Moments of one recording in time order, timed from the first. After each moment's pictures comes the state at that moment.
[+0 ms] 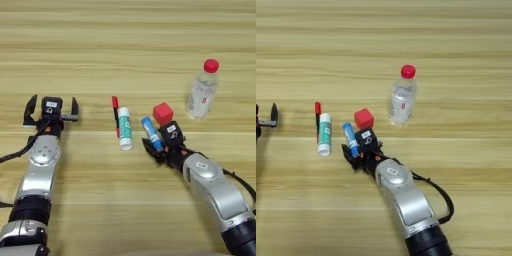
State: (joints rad) left arm -0.24 0.21 0.13 0.47 0.11 -0.17 0.08; right arm -0.07 -0.03 0.31 0.01 0.04 0.39 0.27
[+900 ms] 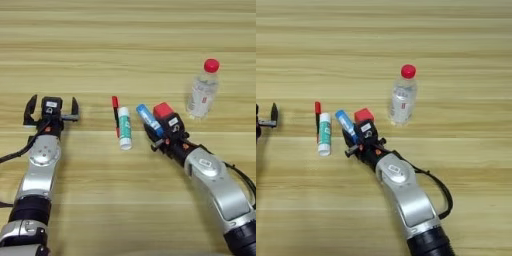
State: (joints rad) left arm -0.24 0.21 0.13 0.47 0.11 -0.17 0.08; right arm -0.08 -0.04 0.27 -0.07 0.02 0.23 0.27
